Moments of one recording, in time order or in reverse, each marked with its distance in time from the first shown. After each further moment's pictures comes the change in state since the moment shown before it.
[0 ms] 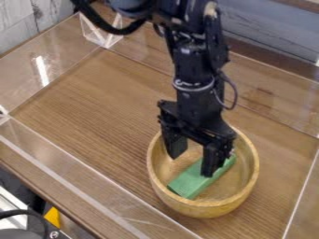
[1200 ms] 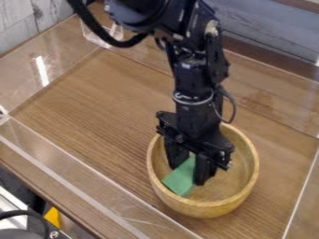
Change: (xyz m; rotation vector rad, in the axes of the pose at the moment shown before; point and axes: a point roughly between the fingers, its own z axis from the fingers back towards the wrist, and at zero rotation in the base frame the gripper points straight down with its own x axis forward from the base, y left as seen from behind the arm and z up) arm -0.009 0.000 -0.006 0.009 0.032 0.007
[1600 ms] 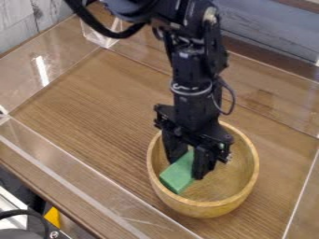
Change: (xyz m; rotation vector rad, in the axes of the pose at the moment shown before) arm -0.003 0.003 0.011 -0.006 0.004 0.013
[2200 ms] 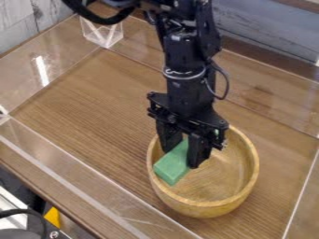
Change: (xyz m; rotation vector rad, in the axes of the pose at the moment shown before) arm -0.003 0.006 0.010 -0.008 0.012 0.025
